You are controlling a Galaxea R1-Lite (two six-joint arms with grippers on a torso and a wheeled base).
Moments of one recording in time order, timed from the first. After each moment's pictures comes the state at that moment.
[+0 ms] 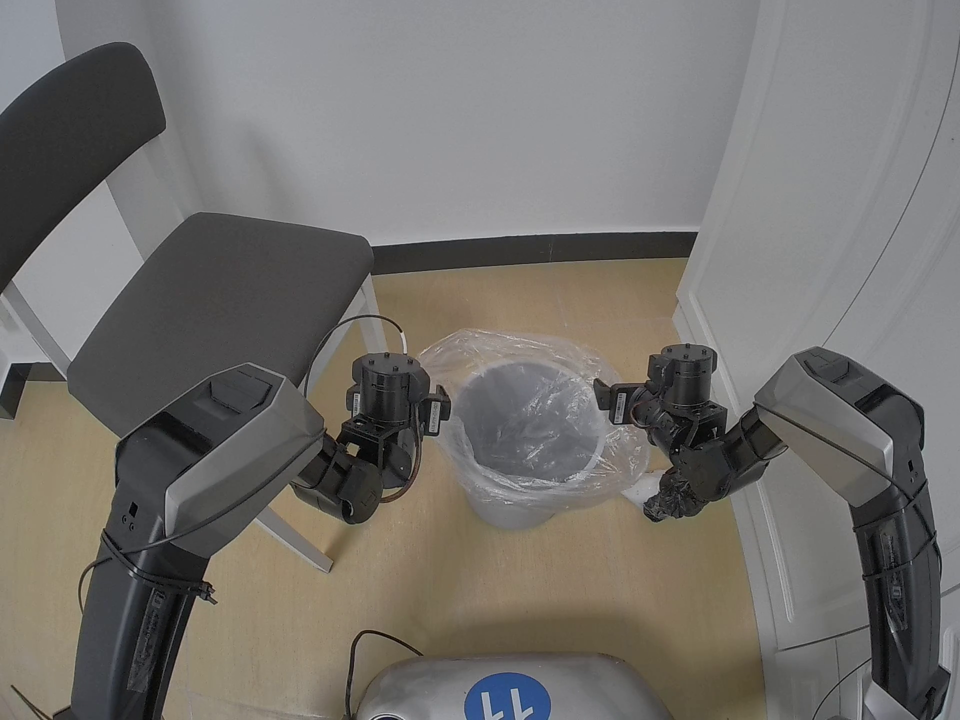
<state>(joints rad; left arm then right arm) -0.46 2.58 -1.45 -0.86 0.45 0.00 0.33 2.53 -1.37 -0.93 -0.26 0.10</state>
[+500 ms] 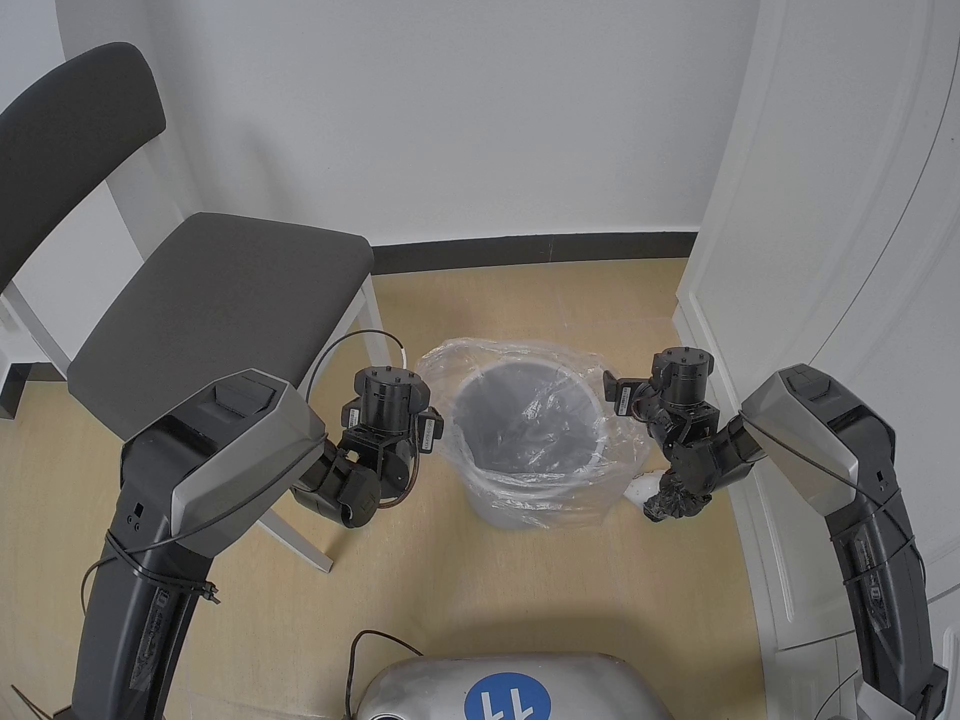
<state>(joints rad) -0.45 2.60 -1.45 -0.78 0.47 0.00 0.28 2.68 -1.58 -0.92 -0.29 0.10</state>
